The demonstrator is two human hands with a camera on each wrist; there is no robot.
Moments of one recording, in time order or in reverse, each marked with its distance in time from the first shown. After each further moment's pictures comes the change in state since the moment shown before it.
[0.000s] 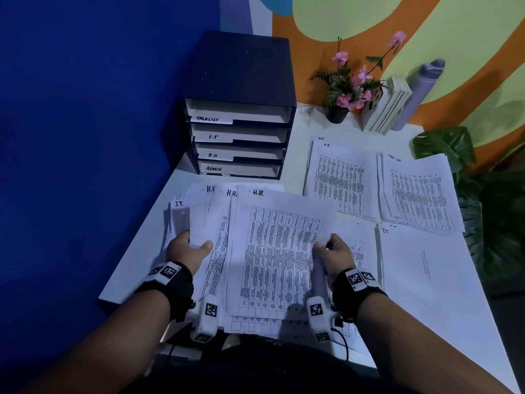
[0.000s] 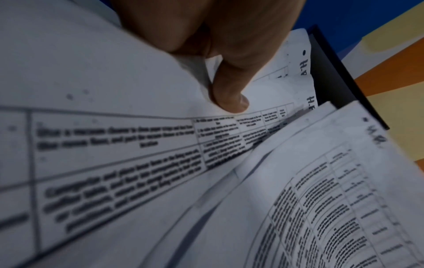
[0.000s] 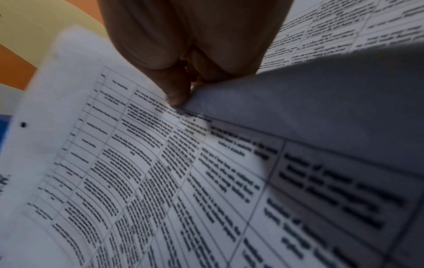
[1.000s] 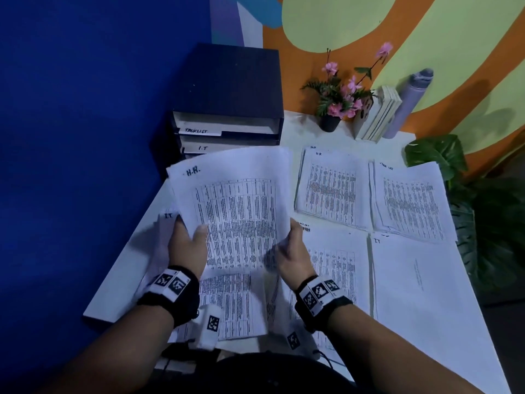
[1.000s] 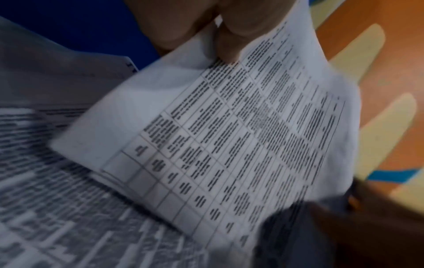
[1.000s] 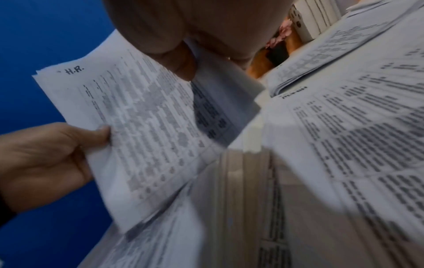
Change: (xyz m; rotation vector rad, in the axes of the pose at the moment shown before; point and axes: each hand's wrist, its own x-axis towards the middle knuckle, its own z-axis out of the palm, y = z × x) left_hand -0.038 0.082 0.020 -0.212 0.202 0.238; right_hand -0.039 -0.050 0.049 -0.244 -0.249 -0.510
